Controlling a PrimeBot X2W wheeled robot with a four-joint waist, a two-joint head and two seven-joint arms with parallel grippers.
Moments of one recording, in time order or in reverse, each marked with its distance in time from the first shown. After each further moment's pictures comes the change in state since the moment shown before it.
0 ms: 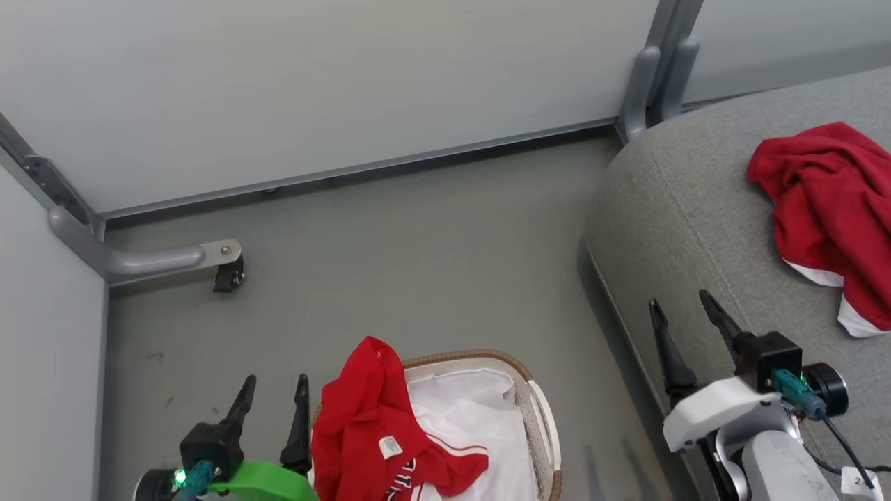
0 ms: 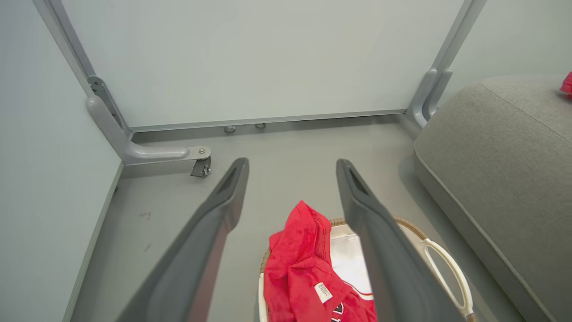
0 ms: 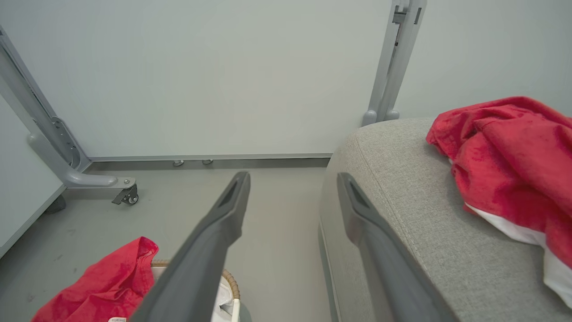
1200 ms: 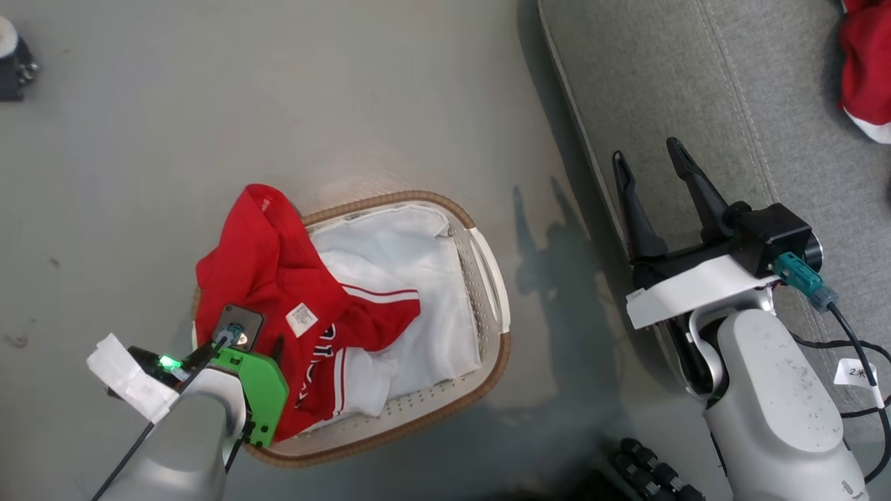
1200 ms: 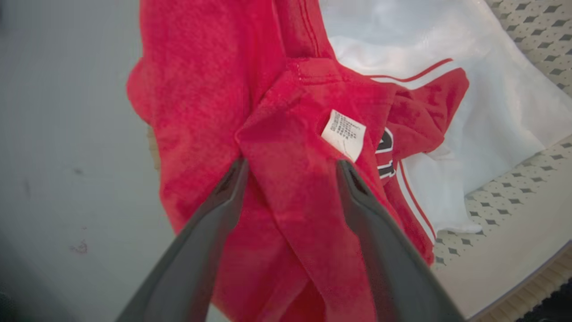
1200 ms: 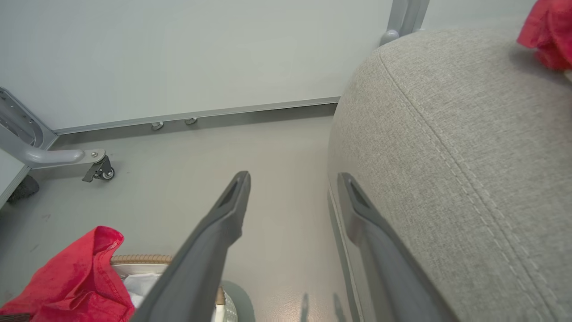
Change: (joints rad) left arm -0.625 0.115 -0.400 0.810 0.027 0.000 0.097; right arm -0.272 0.000 0.116 -0.100 0.138 0.000 0.000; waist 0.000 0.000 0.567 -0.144
